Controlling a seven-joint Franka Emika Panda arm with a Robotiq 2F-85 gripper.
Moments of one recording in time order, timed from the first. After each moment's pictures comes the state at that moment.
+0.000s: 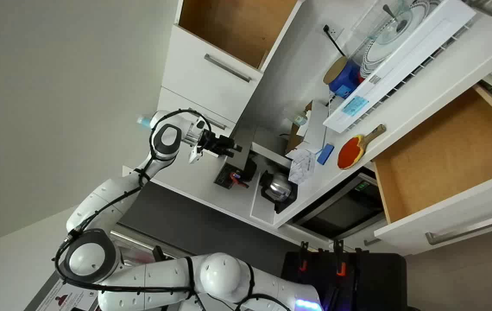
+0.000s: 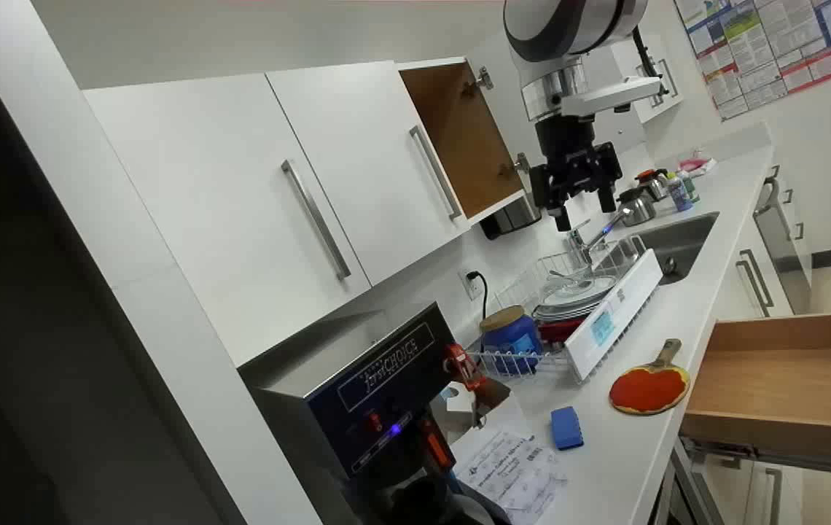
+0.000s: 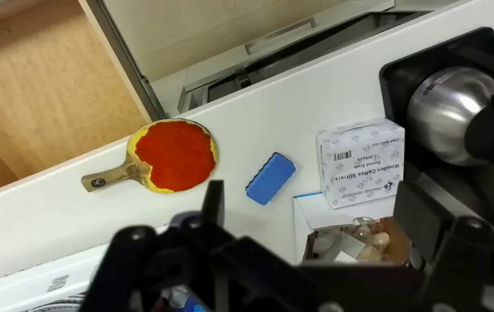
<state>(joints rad) 0.03 -0.49 0.02 -2.25 0.10 1.90 0.10</state>
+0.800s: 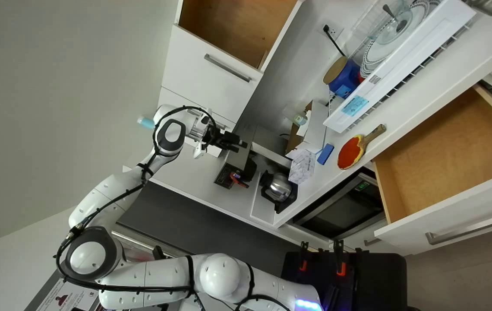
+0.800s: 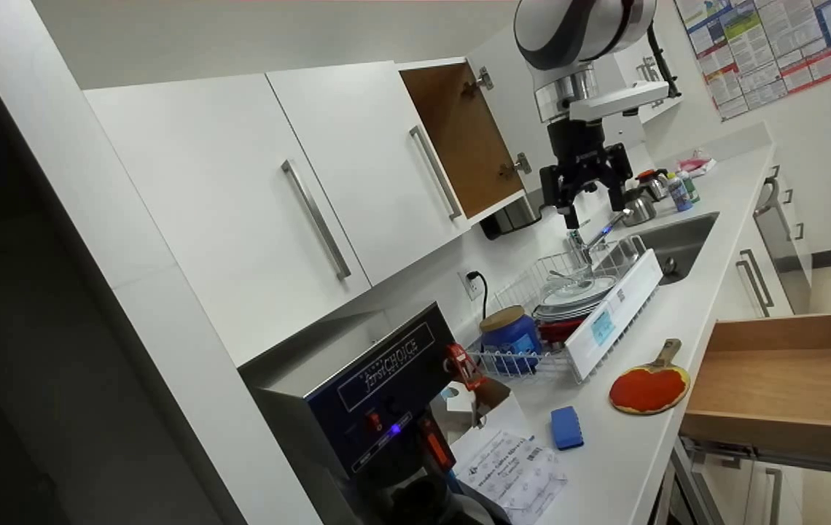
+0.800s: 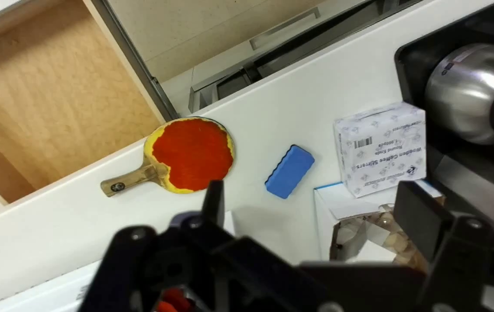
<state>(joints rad) -0.01 -0.45 -0.02 -2.25 0.10 1.92 0.11</state>
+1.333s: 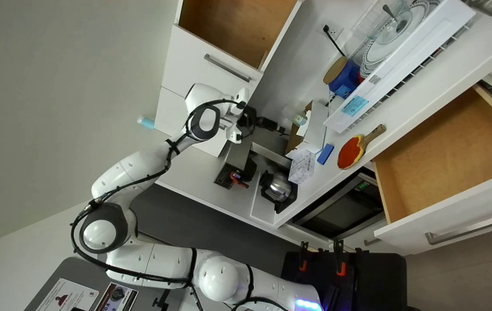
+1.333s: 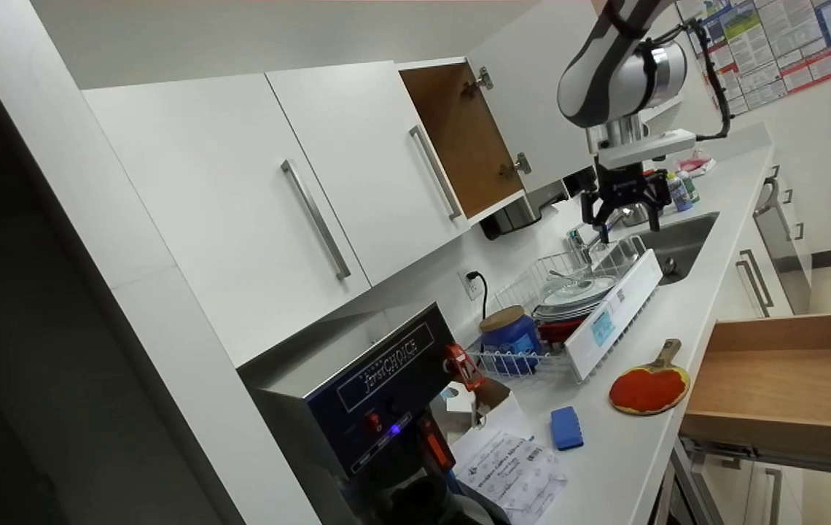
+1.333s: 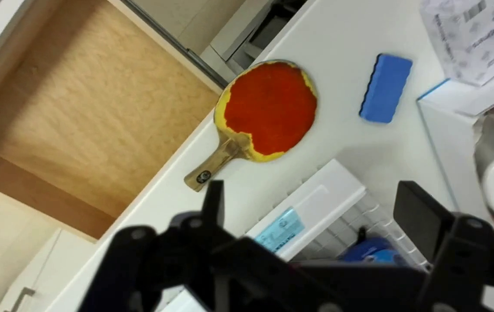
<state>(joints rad) -0.14 -0.20 -0.16 -2.23 0.15 2.19 0.18</state>
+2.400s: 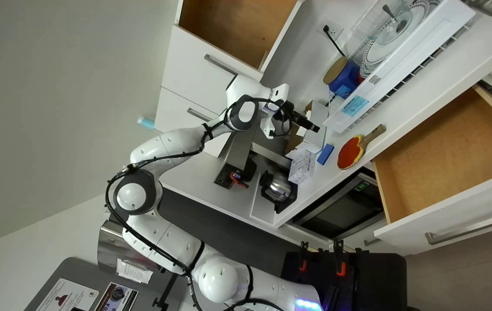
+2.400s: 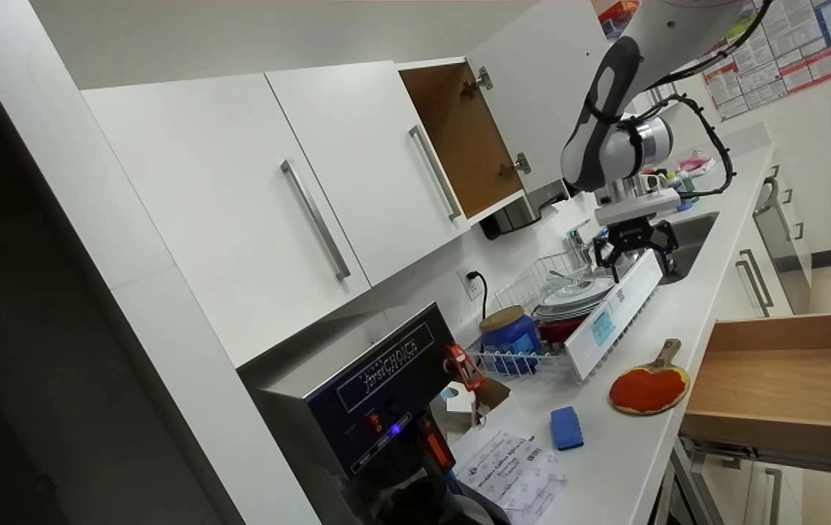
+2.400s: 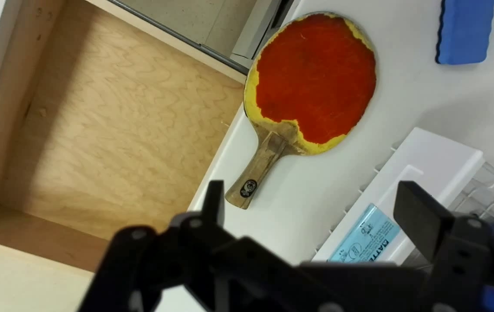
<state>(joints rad) -0.16 0.14 -0.18 -2.08 0.18 2.29 0.35</state>
